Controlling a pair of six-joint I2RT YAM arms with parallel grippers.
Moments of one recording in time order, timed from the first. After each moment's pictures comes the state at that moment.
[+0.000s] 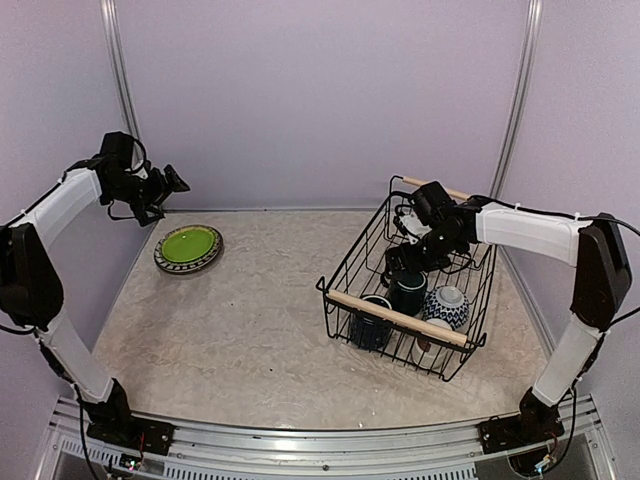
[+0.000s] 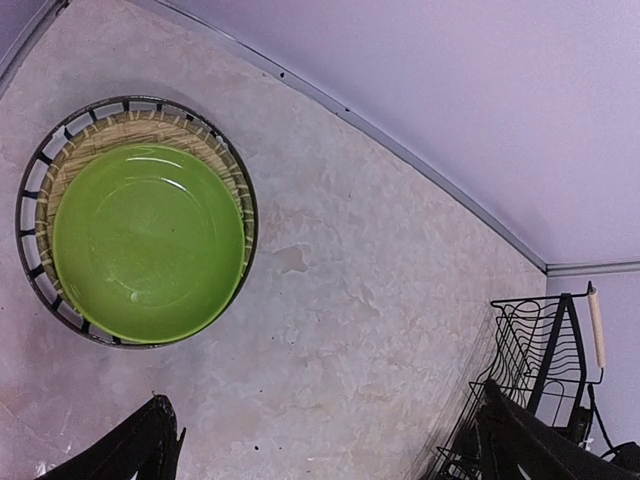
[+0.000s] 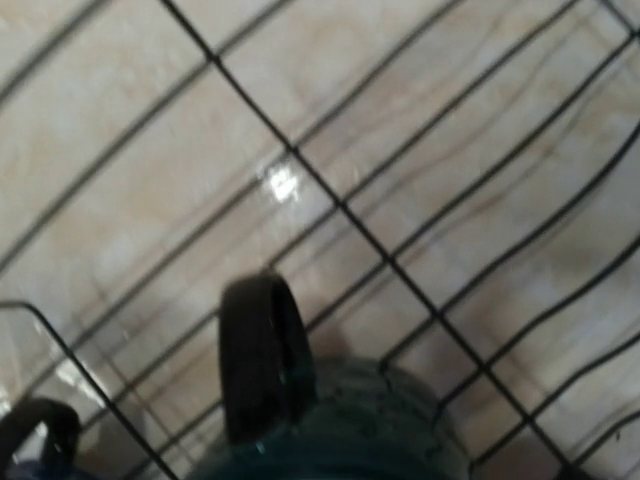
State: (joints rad) left arm 0.03 1.66 1.58 -0.70 0.36 -0.58; right arm 0.54 1.71 1.32 -0.62 0.00 0.19
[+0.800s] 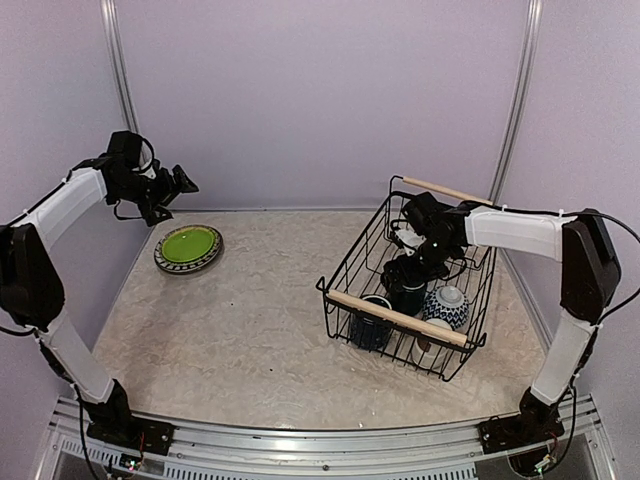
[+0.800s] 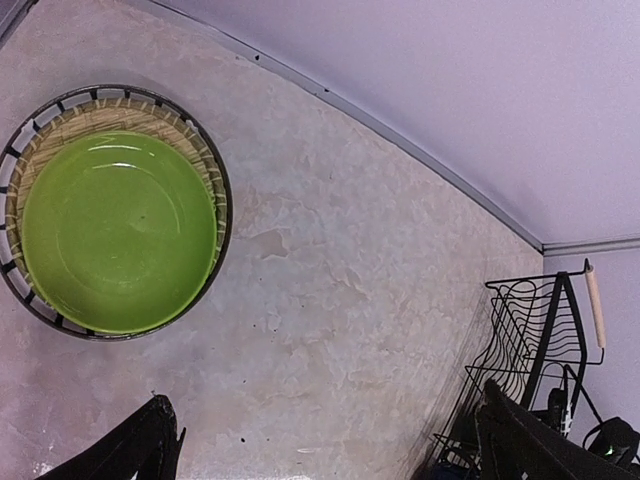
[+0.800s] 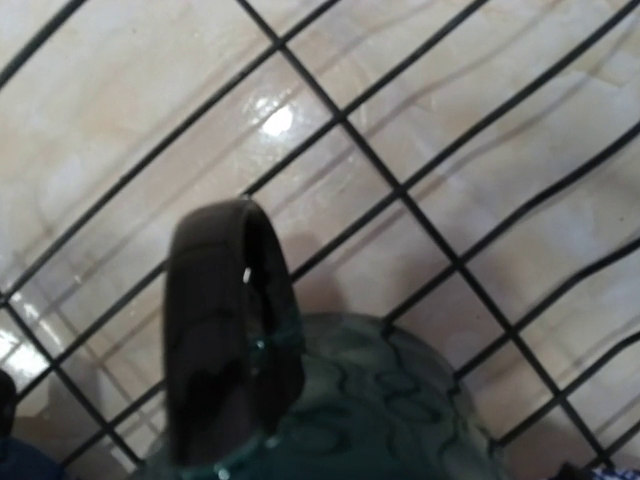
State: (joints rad) left arm -0.02 1.66 1.58 -0.70 0.36 -0.58; right arm 0.54 1.78 1.33 -0.69 -0.02 0.15
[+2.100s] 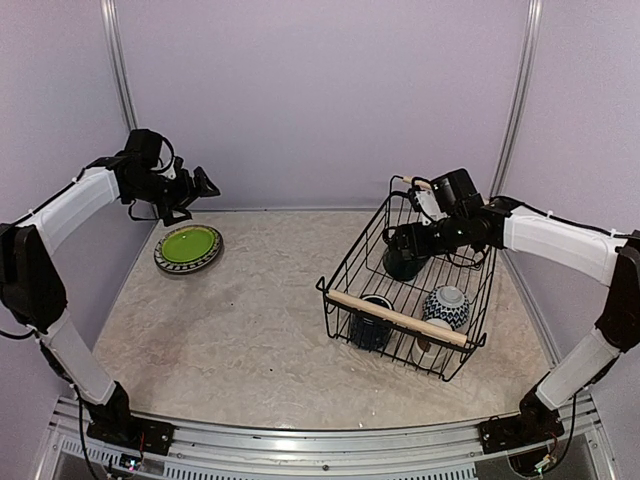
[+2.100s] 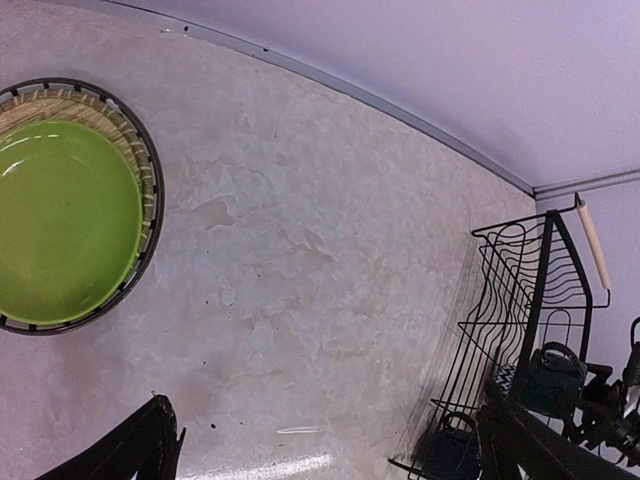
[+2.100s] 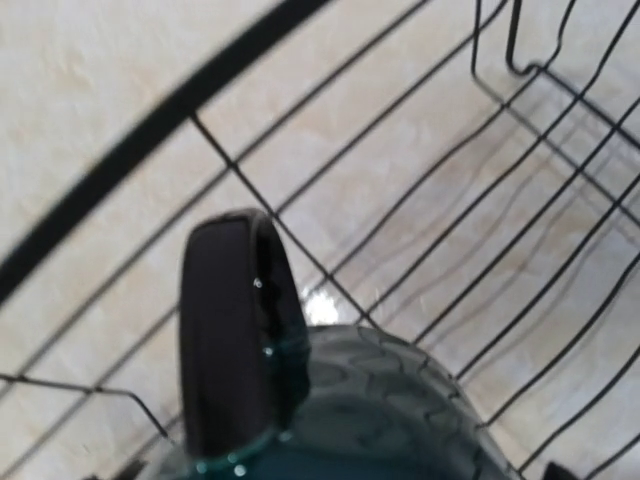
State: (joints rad) left arm -0.14 1.66 1.58 -0.70 0.36 -0.54; right arm 0.54 1.54 1.24 -0.47 0.00 0.24
